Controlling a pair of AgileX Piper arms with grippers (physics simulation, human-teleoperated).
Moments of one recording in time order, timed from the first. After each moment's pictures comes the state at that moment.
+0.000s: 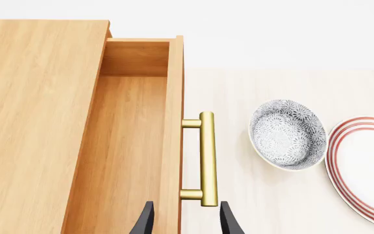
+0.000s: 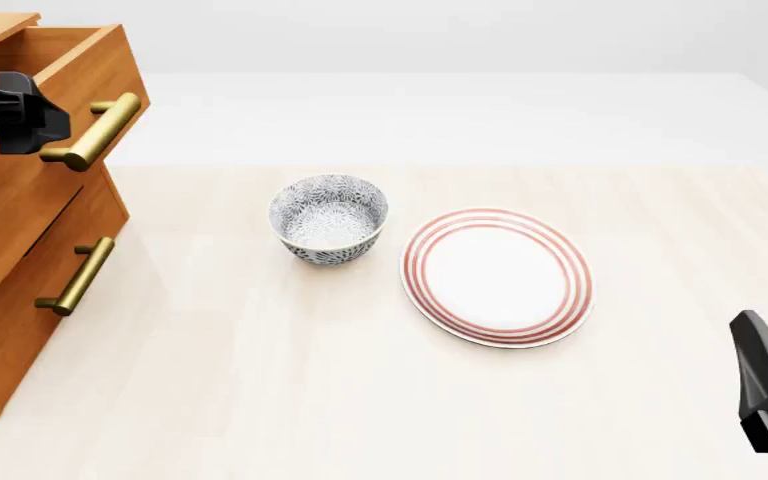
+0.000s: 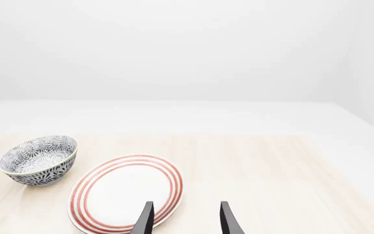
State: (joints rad) left arm 0.02 1.06 -1.08 0.71 0.01; right arm 0.00 0.00 0.00 0.00 -0.01
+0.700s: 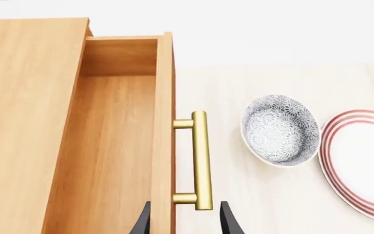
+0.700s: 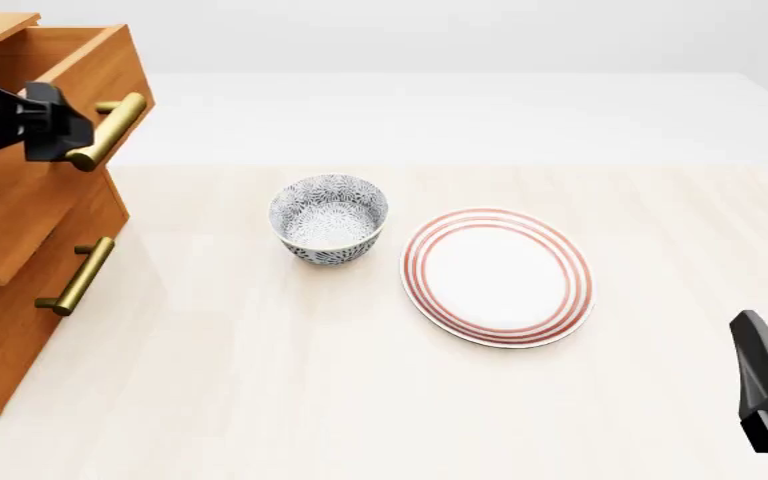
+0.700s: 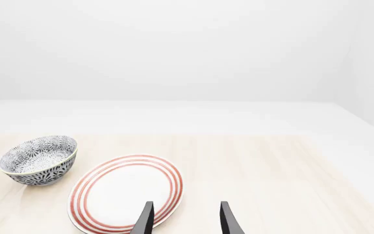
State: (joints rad) left arm -0.02 1.09 -1.06 0.68 0.00; right arm 0.00 0.00 0.00 0.00 -0.01
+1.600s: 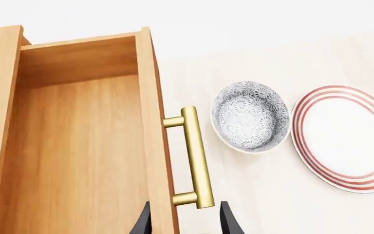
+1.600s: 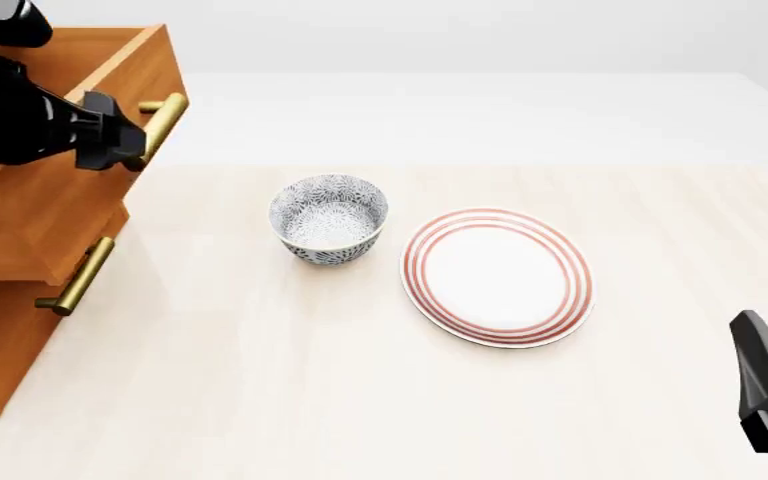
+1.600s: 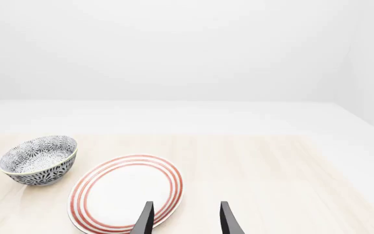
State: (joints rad) left arm -0.16 1.13 -1.09 0.71 0.00; right arm 0.00 0.00 0.00 0.00 -0.01
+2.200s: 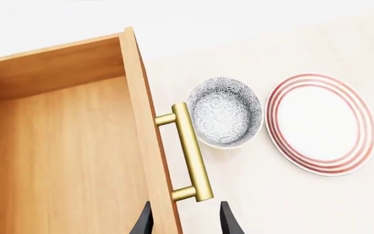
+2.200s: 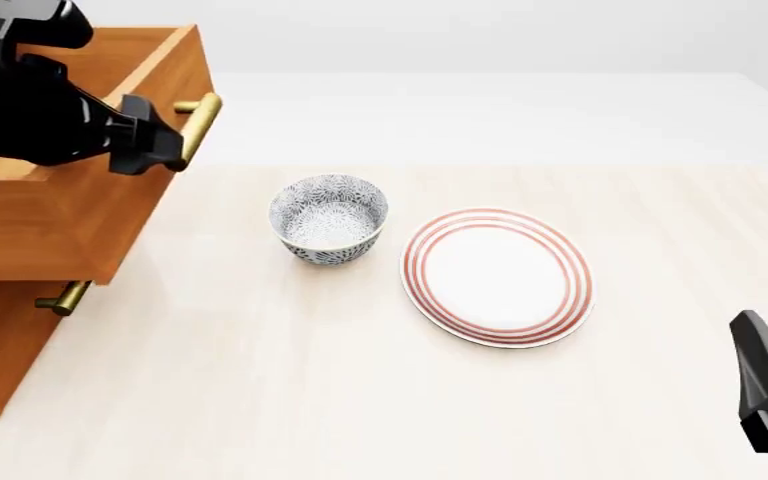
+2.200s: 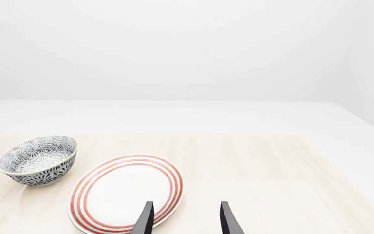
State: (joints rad) left arm -0.26 1.14 -1.10 0.72 0.00; right arm 0.00 0.00 0.00 0.00 -0.01
